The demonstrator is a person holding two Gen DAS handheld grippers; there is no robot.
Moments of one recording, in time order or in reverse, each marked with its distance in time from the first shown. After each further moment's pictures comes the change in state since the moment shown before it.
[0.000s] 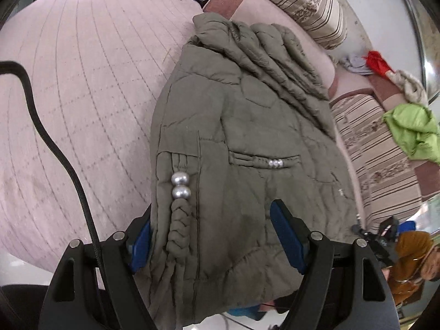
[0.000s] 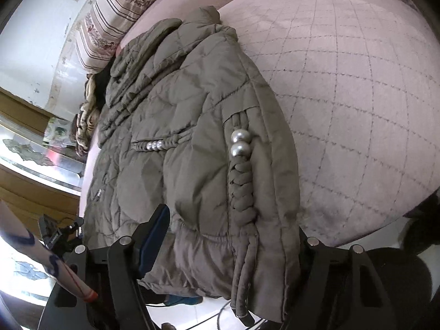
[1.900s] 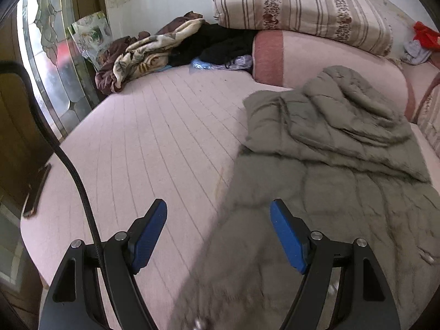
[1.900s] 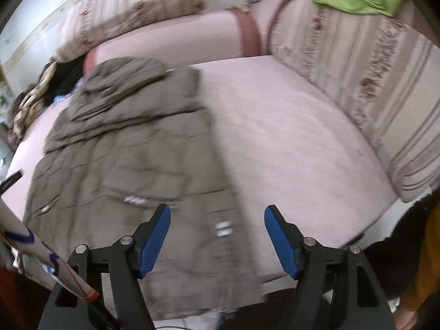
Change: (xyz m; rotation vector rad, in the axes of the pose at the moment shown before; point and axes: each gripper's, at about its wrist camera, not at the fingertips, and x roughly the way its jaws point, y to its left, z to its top) left arm 0.014 -0.070 0.095 0.211 -0.313 0.621; right arm -0.073 0.095 0.048 -0.228 -0.218 -0.558
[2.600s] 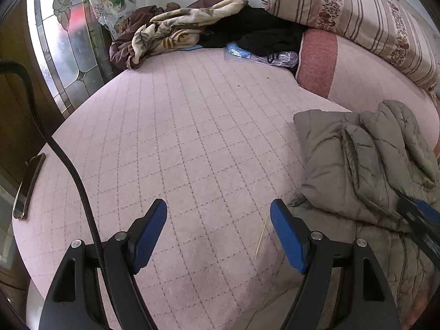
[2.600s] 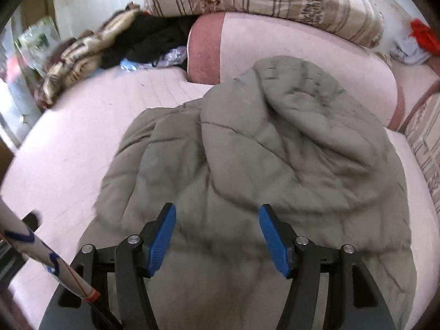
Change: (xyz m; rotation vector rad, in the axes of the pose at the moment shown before) left arm 0.083 0.060 0.073 -0.154 0.097 0.063; right arm 0.152 0.371 0.118 -0.346 -0.009 0.194
